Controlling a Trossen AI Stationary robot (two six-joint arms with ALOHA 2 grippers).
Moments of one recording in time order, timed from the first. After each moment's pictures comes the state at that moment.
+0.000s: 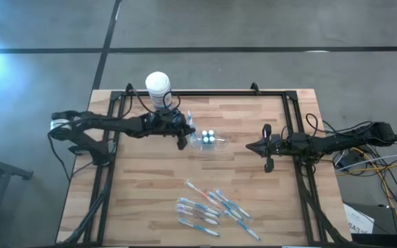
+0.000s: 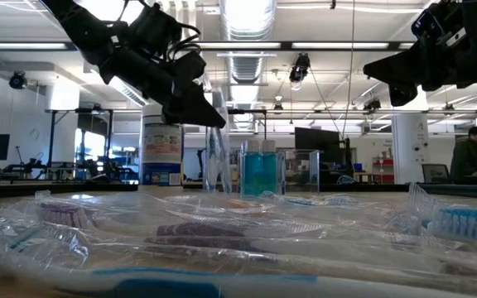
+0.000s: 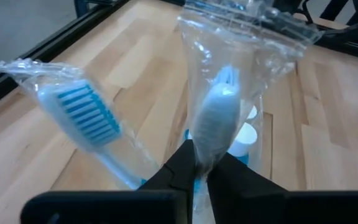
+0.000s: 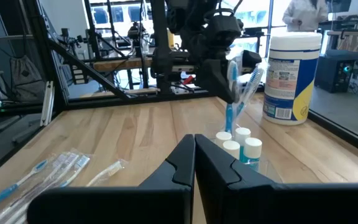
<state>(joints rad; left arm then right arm) 0.27 1.44 0.72 0.28 0.04 -0.15 0.09 0.64 0.06 0.56 0.16 0.10</state>
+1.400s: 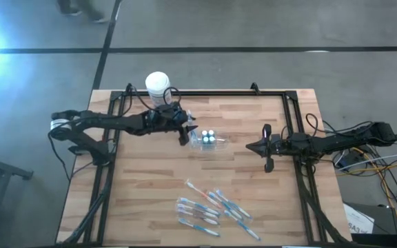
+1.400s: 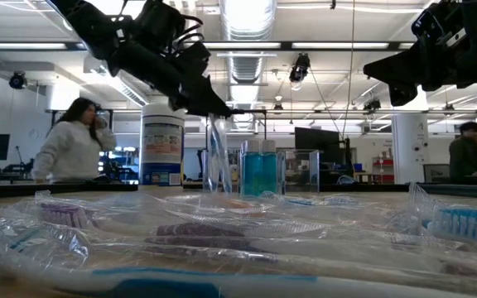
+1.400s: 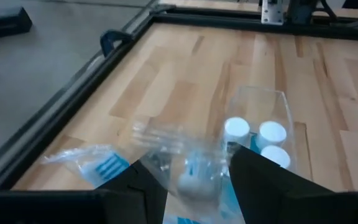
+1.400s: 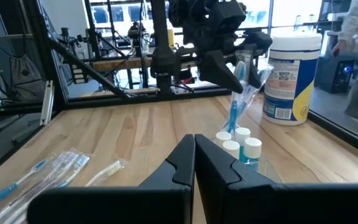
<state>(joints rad) 0.28 1.44 0.77 0.26 -0.04 0.03 0.09 0.64 0.06 0.56 0.16 0.10</state>
